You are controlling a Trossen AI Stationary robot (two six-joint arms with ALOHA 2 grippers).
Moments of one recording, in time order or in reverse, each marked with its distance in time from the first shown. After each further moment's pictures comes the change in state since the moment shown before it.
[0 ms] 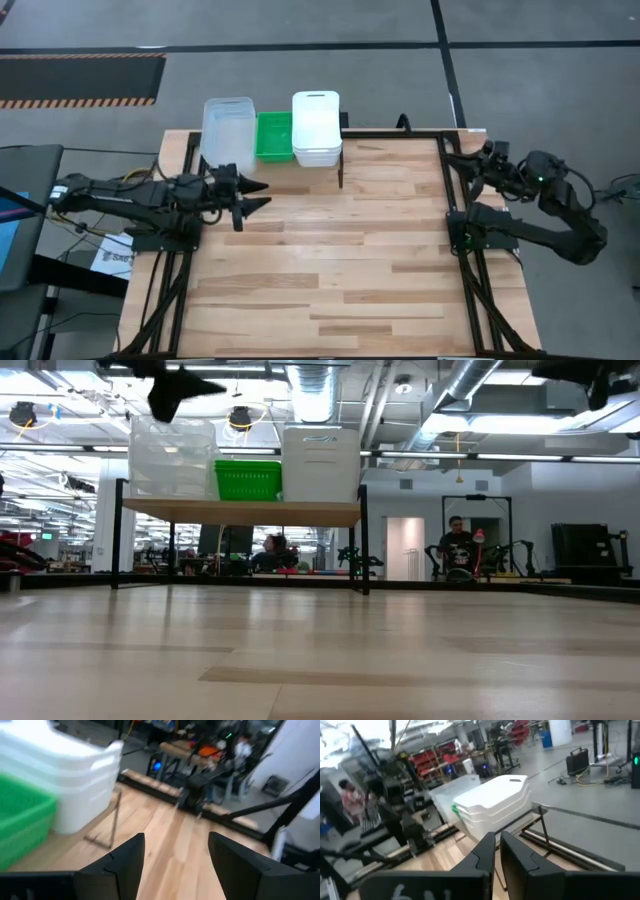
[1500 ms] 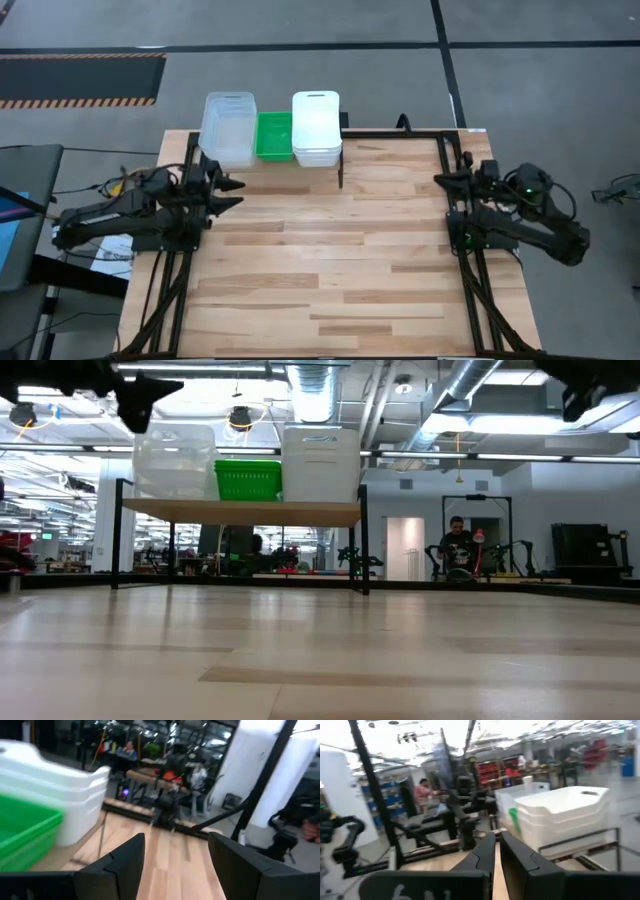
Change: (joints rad) left arm 0.298 -0.440 -0.220 -0.018 0.459 0.084; right arm 0.043 -0.176 -0.276 0.292 -0.287 -0.100
